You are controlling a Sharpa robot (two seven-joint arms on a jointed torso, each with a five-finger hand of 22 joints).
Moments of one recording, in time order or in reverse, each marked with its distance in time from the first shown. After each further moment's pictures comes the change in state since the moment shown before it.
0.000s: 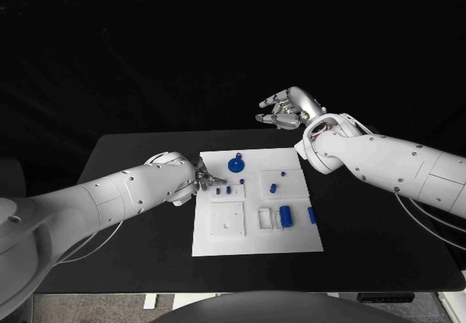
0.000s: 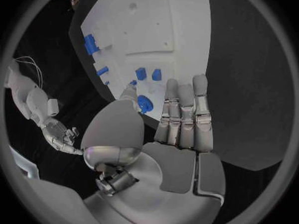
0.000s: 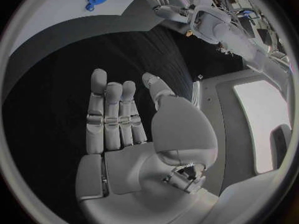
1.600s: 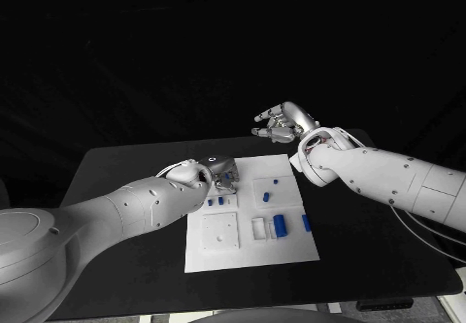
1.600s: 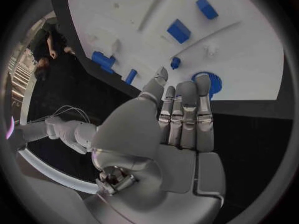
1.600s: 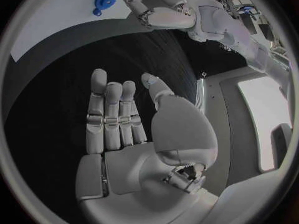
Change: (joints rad) left arm 0.004 0.129 -0.045 -0.134 -0.402 -0.191 0.516; left_hand 0.262 0.065 0.064 -0.406 -0.146 0.173 -0.002 -0.319 -0.151 0.022 0.069 -0.685 -0.328 0.030 0.033 0.015 -0.150 0.047 0.002 0.041 0.108 0.018; right arm 0.005 0.006 -0.001 0.005 0.016 0.003 0.001; right_hand 0.000 0.000 0.022 -0.008 0.000 0.000 0.000 0.000 0.000 0.000 0.000 0.000 -0.006 0.000 0.000 0.000 -0.007 0.000 0.000 0.000 -0.004 -0.004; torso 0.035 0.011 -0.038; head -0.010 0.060
